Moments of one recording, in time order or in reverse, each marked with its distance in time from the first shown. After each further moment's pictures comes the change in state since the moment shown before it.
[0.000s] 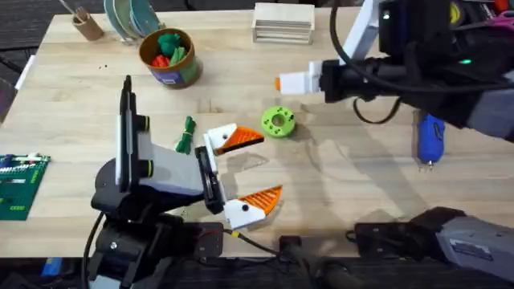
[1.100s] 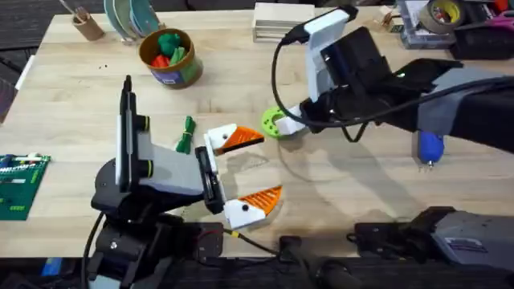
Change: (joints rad) left arm 0.000 0.000 0.000 0.000 0.000 0.000; right arm 0.164 0.149 0.004 -0.159 0.365 -0.241
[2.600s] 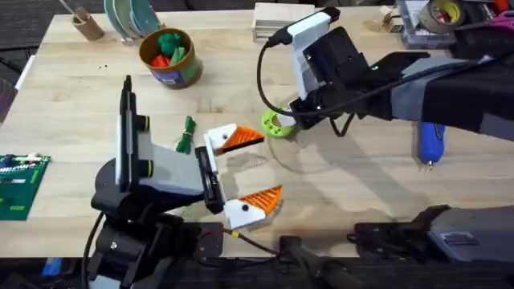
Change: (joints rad) left arm 0.000 0.000 0.000 0.000 0.000 0.000; right arm 0.027 0.122 0.076 -0.003 0.042 0.009
